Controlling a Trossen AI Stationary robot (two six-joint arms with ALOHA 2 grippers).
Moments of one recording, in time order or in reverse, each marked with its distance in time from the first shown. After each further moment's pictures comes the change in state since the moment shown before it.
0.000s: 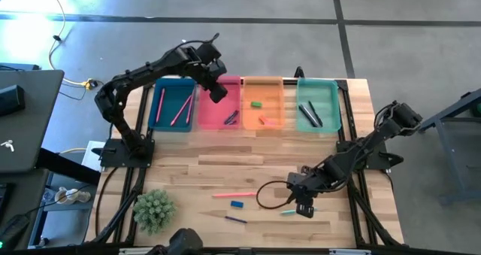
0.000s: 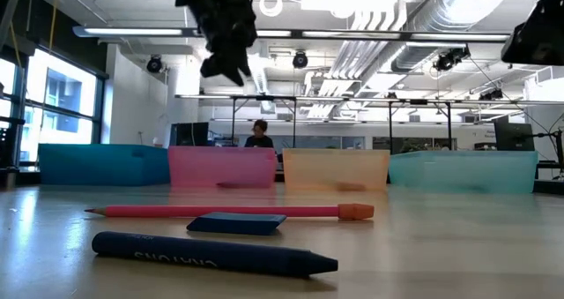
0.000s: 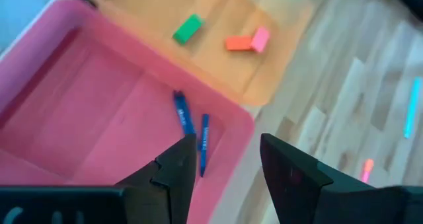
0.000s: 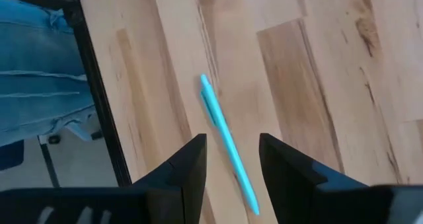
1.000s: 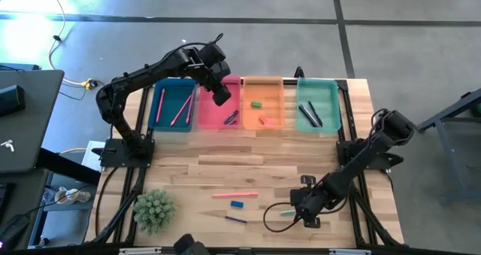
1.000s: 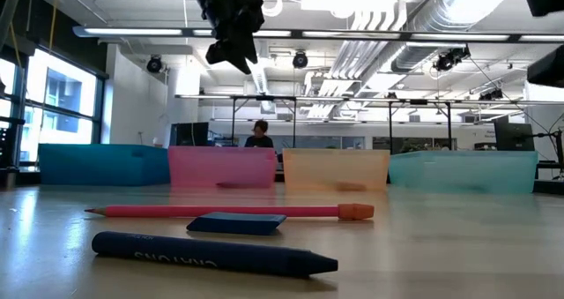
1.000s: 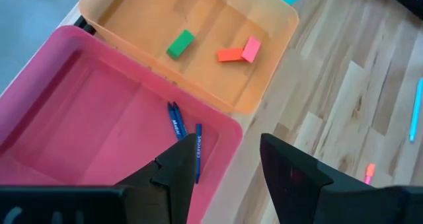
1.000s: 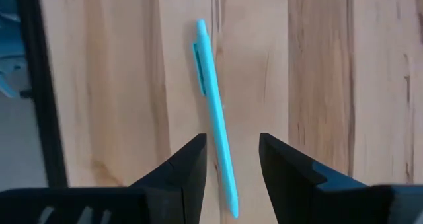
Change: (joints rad) left arm -0.088 -0.001 0.088 -0.037 -0.094 -0.033; right arm 0.137 0.142 -0.017 0.026 0.086 -0.115
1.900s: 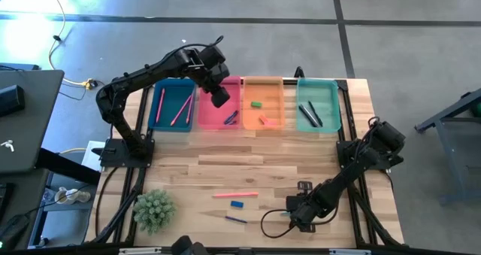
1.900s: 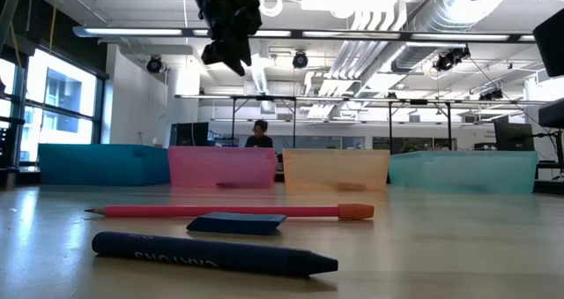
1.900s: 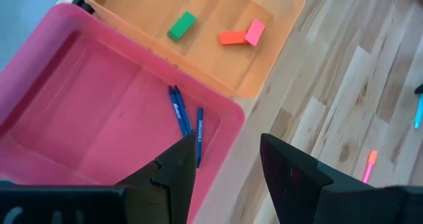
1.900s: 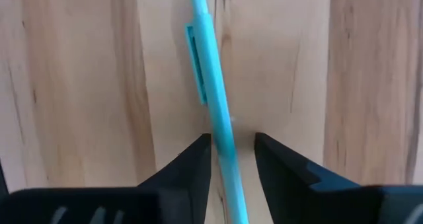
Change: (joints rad) left arm 0.000 0.001 0.000 -0.053 -0.009 0.003; right arm 0.027 0.194 0.005 0.089 -0.013 0.026
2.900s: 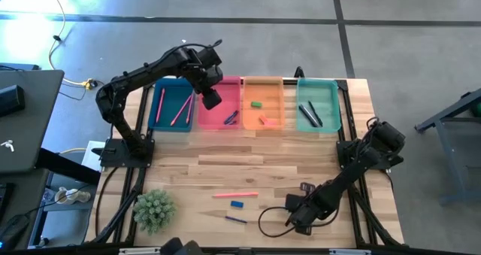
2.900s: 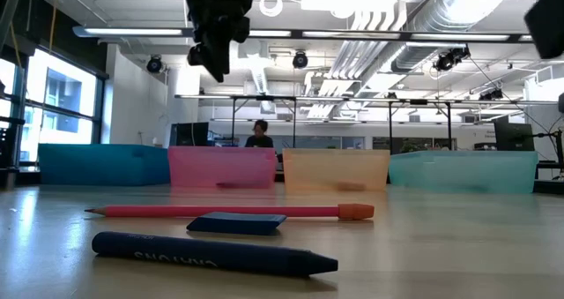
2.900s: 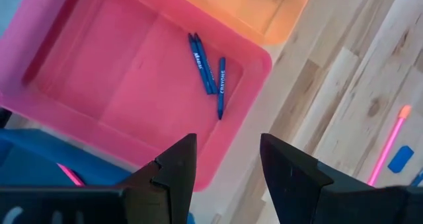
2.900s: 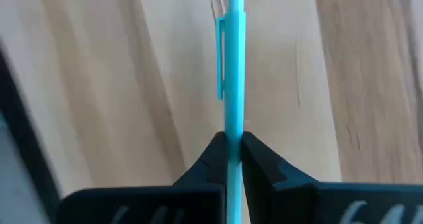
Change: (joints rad) left arm 0.027 0.000 0.000 -0.171 -0.037 0.087; right arm -0.002 -0.023 0.052 -0.039 0.021 0.184
